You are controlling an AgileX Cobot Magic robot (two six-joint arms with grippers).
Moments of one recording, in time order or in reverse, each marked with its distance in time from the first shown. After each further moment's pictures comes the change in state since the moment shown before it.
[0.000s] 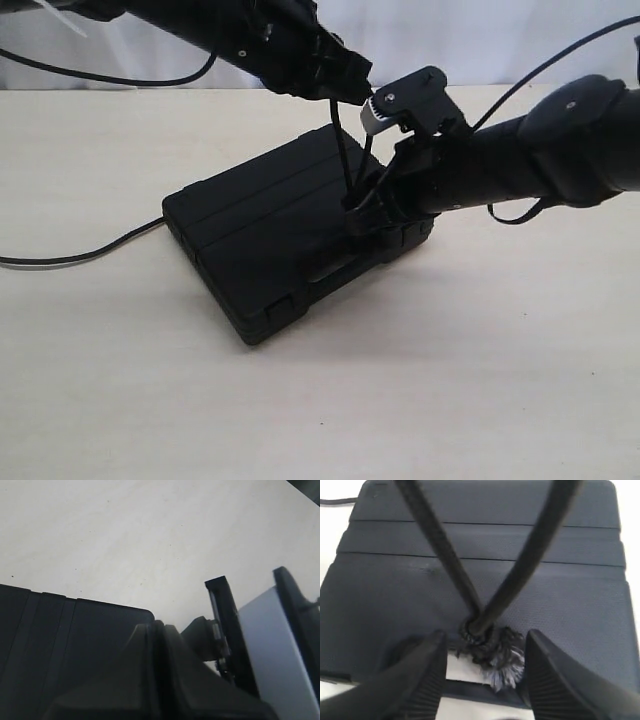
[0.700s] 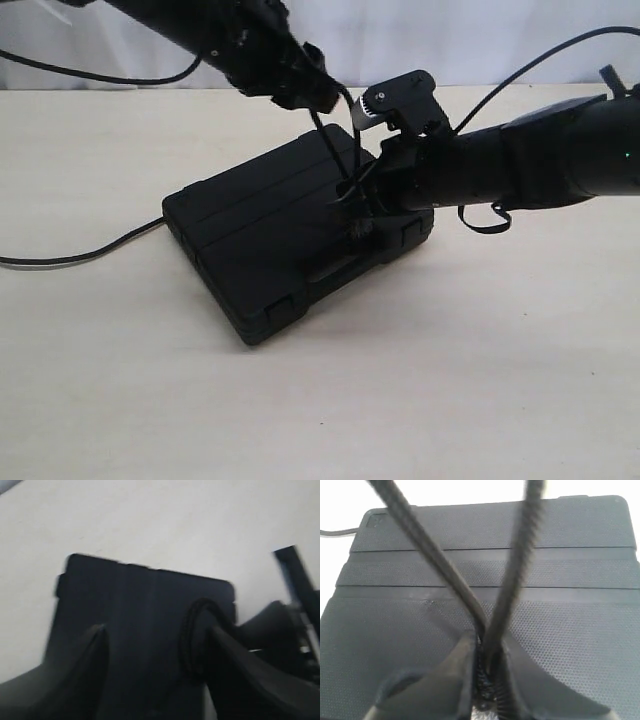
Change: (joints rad) left arm 0.035 -0.022 -0.004 0.341 -0.027 -0.168; right arm 0.000 0.075 -0.020 0.444 -0.001 -0.388
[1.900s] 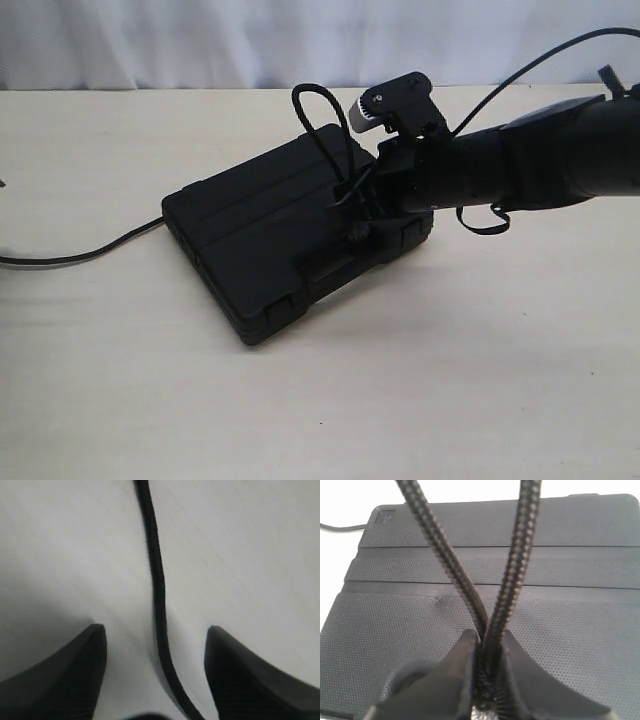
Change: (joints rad) left arm 0.698 -0.053 0.791 0.379 -0.611 -1.150; right arm 0.000 0.003 0.000 -0.011 0.023 0.000
